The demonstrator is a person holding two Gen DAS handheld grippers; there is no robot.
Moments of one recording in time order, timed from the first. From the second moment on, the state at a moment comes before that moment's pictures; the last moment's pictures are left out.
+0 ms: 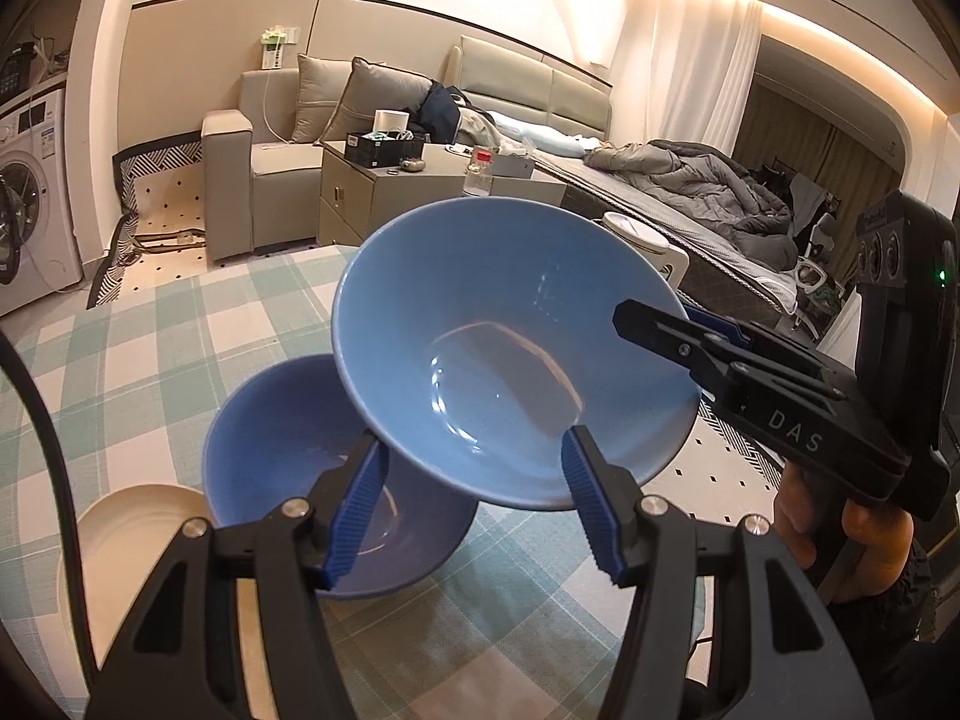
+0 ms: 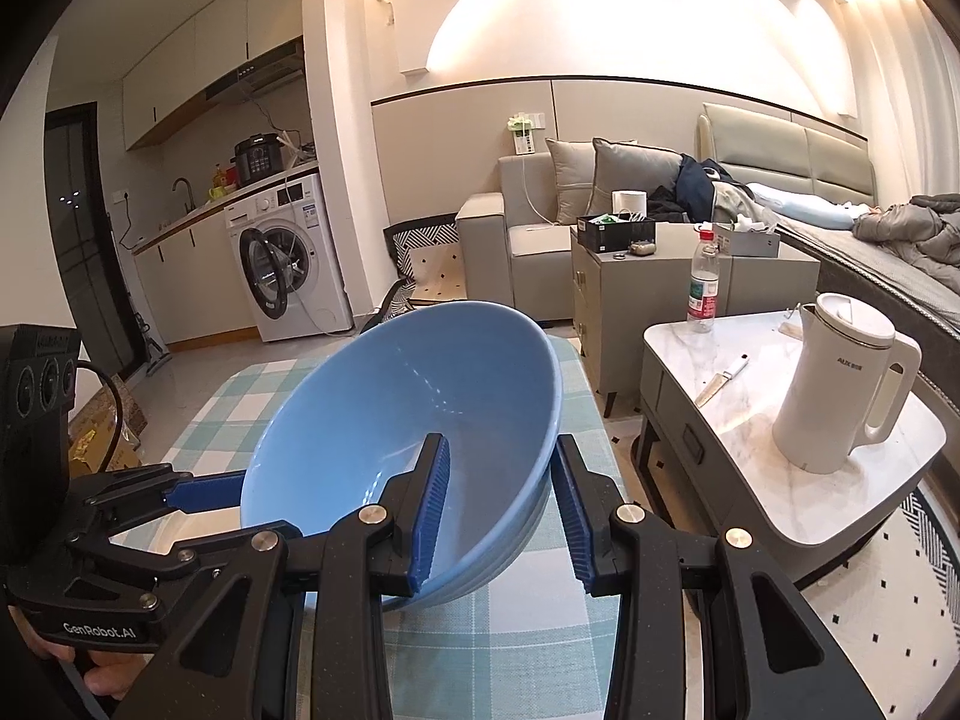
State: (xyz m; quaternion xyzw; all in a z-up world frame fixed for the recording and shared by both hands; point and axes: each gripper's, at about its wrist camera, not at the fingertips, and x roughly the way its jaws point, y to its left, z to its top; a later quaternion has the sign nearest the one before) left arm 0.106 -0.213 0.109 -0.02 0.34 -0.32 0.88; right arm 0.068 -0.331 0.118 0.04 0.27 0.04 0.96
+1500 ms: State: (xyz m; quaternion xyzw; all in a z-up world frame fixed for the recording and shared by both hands) left arm 0.130 -0.161 0.071 -0.01 0.35 -0.24 0.91; right arm 0.114 -0.271 0.056 0.05 0.32 0.10 0.94
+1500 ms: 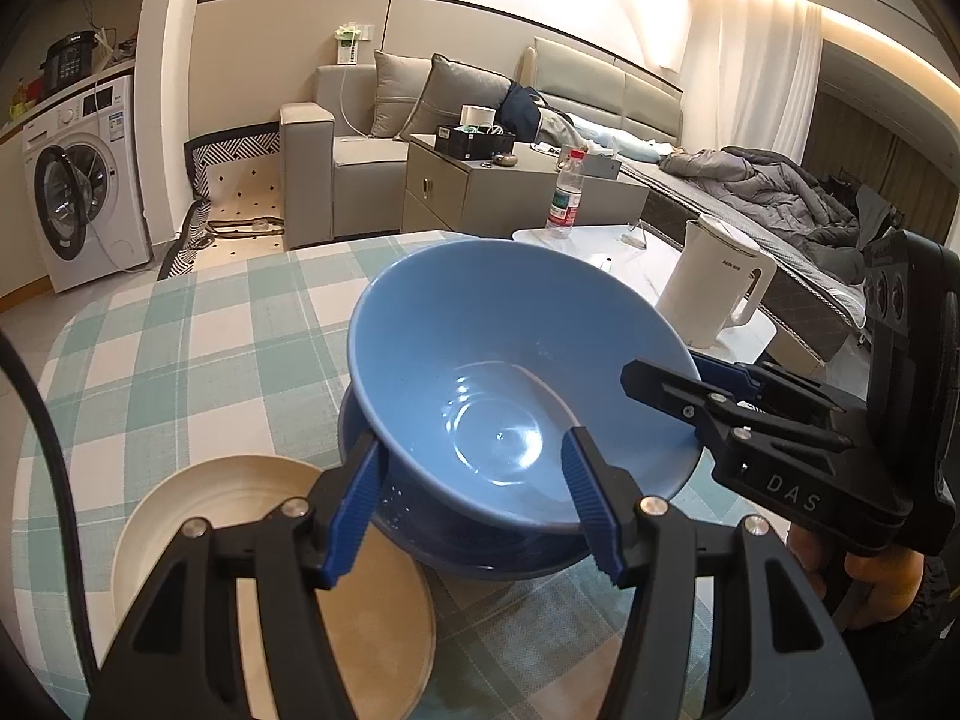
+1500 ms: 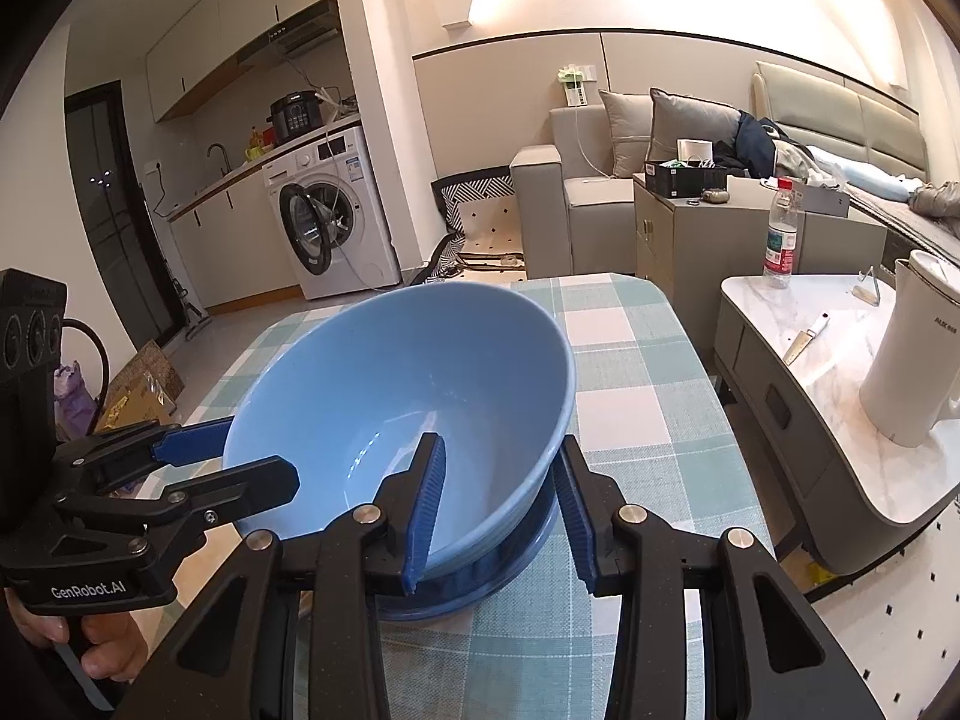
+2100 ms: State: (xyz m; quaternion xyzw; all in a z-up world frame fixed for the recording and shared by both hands) left arm 0.130 -0.159 0.050 0.01 0.35 -0.22 0.91; right arm 0.115 -0.259 0.033 0.03 0.32 0.10 0.94
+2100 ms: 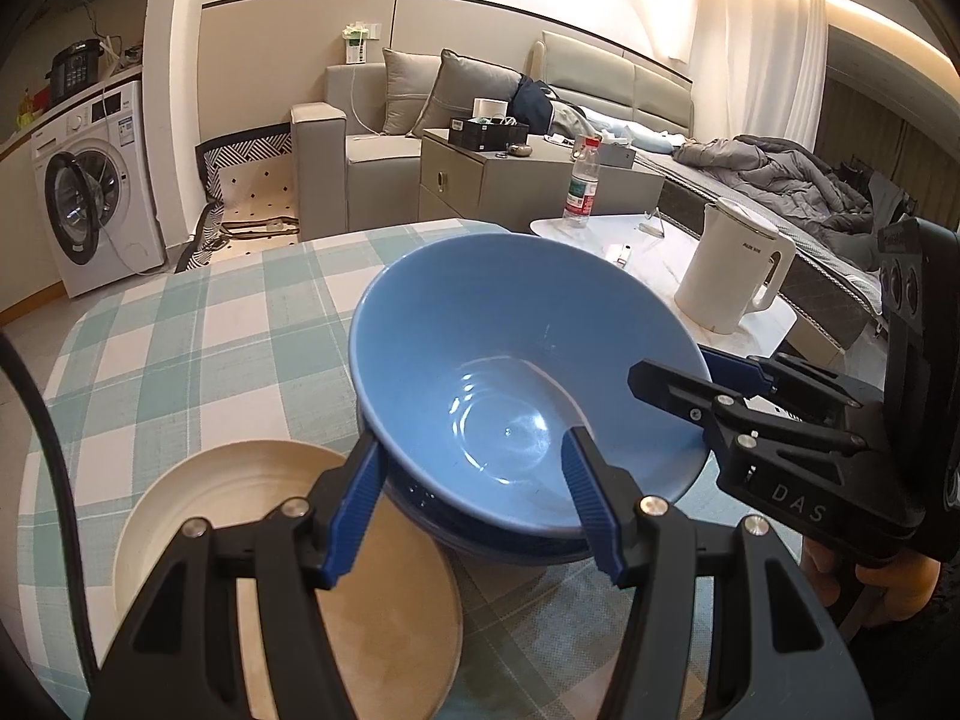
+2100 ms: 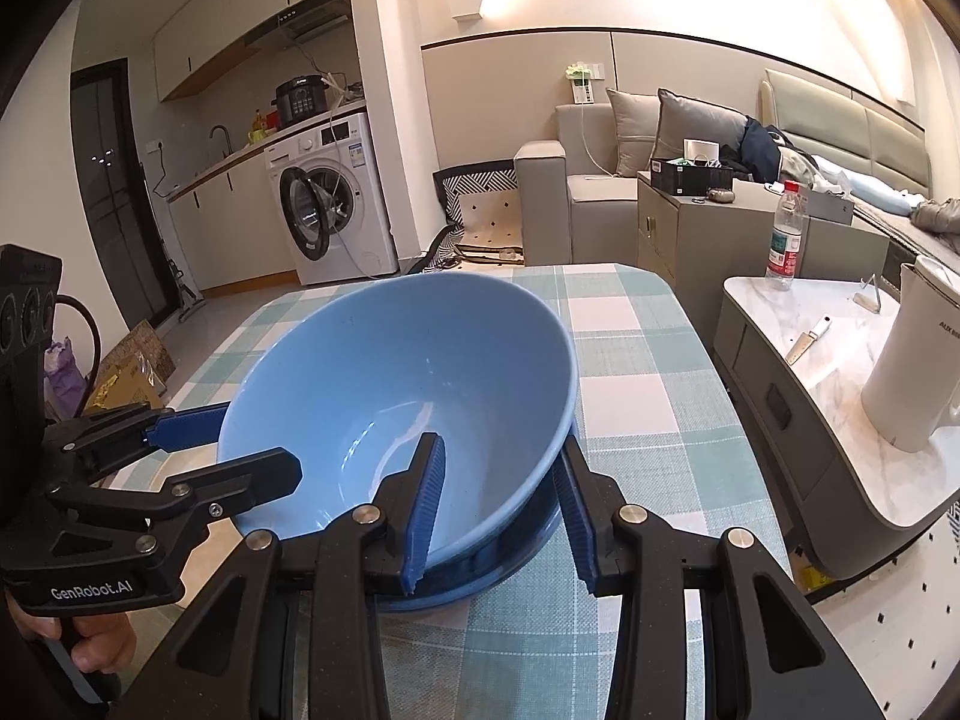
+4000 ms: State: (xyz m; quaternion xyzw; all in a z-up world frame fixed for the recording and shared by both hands) left arm 0.145 -0.158 0.022 0.01 0.39 -0.21 0.90; right arm 0.121 -0.261 0.001 0.01 0.33 0.10 0.94
